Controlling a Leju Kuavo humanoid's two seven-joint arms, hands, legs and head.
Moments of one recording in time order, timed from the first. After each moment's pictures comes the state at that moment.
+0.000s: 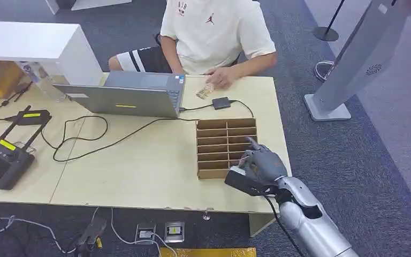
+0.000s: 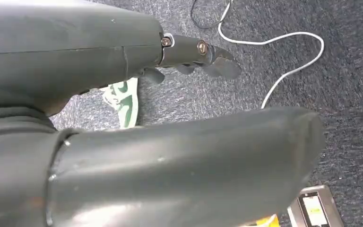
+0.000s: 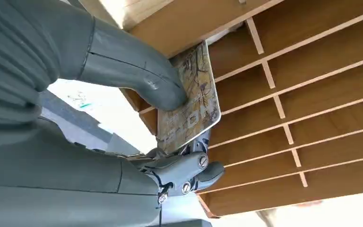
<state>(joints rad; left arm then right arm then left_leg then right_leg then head) -0.20 0.28 -0.88 -0.38 0.37 0.26 -0.15 -0.39 -0.24 0.69 -1.16 0.80 0.05 -0.03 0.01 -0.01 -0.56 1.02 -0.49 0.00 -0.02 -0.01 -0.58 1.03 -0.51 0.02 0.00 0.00</state>
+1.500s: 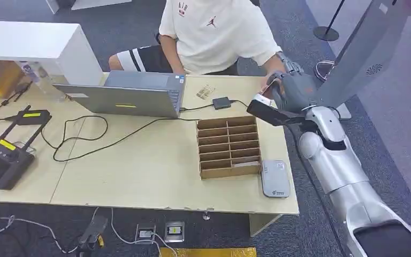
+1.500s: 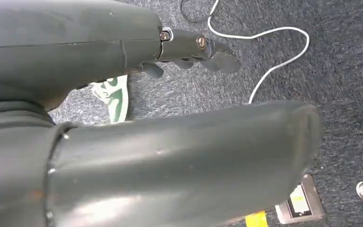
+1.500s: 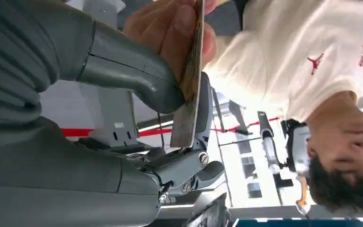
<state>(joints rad) -0.21 0.27 -0.88 -0.36 0.38 0.26 -0.19 -0.83 -0.21 0.56 -0.86 0.95 -0.13 -0.22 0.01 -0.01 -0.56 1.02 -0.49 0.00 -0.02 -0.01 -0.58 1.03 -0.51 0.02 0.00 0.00</state>
